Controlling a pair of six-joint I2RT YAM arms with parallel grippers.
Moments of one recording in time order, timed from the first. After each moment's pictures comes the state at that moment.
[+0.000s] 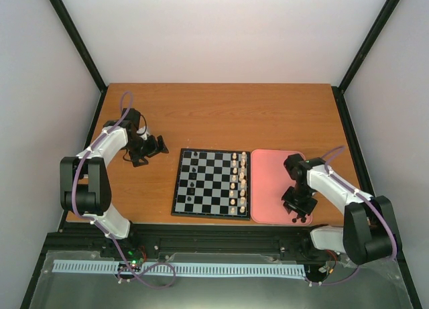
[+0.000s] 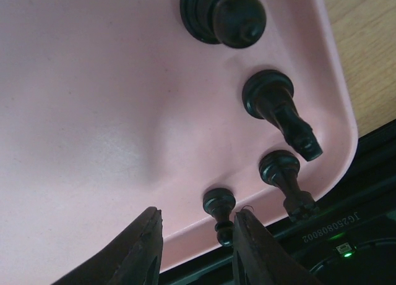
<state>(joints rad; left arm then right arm) -0.02 1.62 1.12 -0.86 0.34 -0.42 0.26 1.27 0.65 -1.16 -0.06 0.91</state>
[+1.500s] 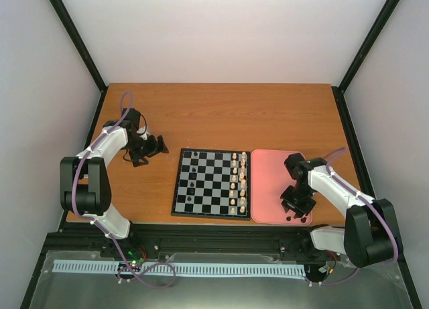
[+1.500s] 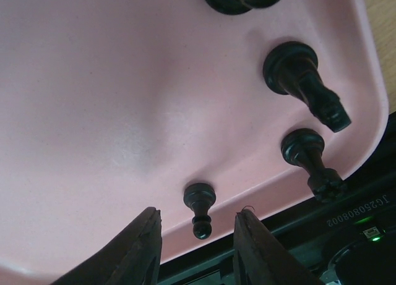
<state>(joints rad) -0.02 1.62 1.12 -0.86 0.34 -0.42 0.26 1.25 0.66 -1.16 -0.12 0.97</state>
